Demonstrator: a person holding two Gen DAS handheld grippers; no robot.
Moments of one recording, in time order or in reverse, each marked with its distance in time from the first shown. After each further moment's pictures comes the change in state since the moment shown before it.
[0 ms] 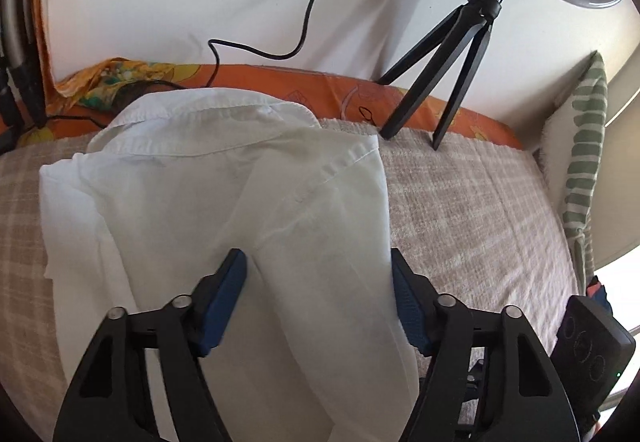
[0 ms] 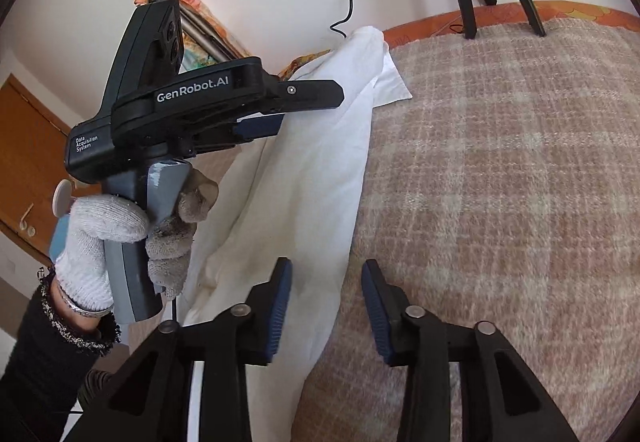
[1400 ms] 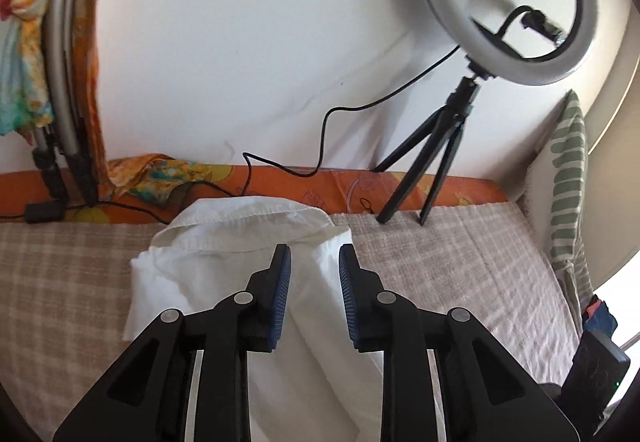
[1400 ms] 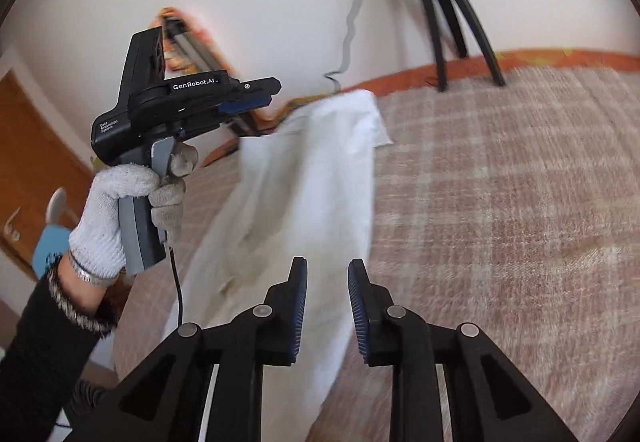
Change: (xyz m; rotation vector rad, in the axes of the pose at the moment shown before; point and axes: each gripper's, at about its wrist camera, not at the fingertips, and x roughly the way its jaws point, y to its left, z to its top) left arm -0.095 0.014 0.022 0.045 -0.220 -0.002; right arm -0.058 0.030 -0.020 -0.058 -0.145 -0.096
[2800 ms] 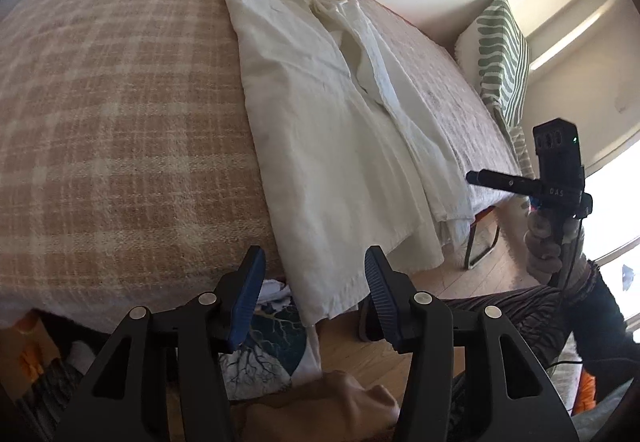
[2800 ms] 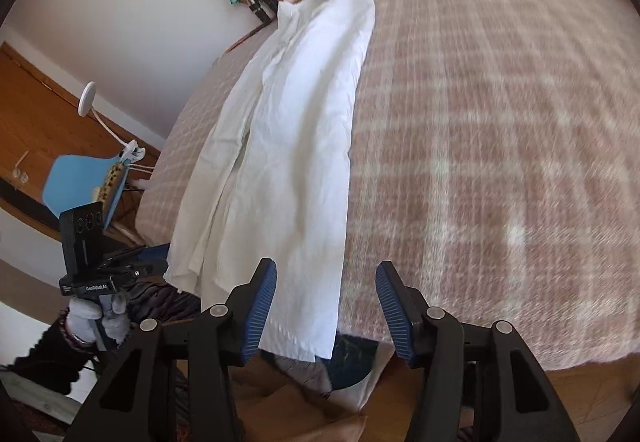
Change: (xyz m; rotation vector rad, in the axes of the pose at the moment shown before) left arm -0.214 -0.002 -0.369 -0.119 0.287 -0.151; right arm -0.114 0.046 -0.204 0.097 0.258 -0.020
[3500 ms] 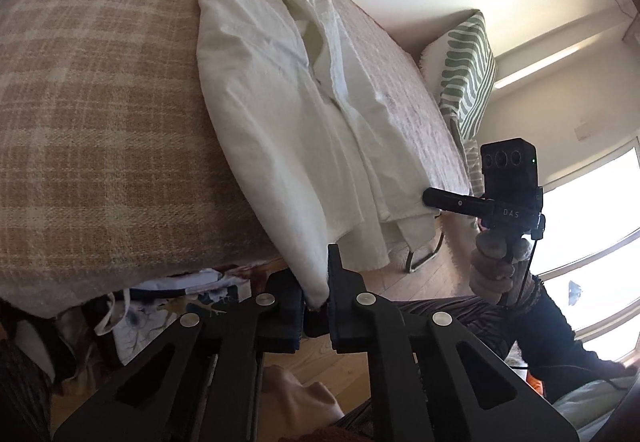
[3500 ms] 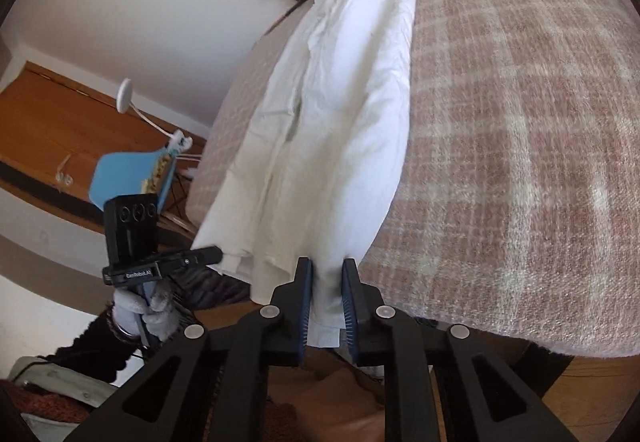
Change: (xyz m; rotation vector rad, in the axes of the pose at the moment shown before) left arm 0.006 -0.007 -0.001 -0.075 0.028 -0.210; right arm 0.015 0.009 -0.006 0.025 0.046 0.209
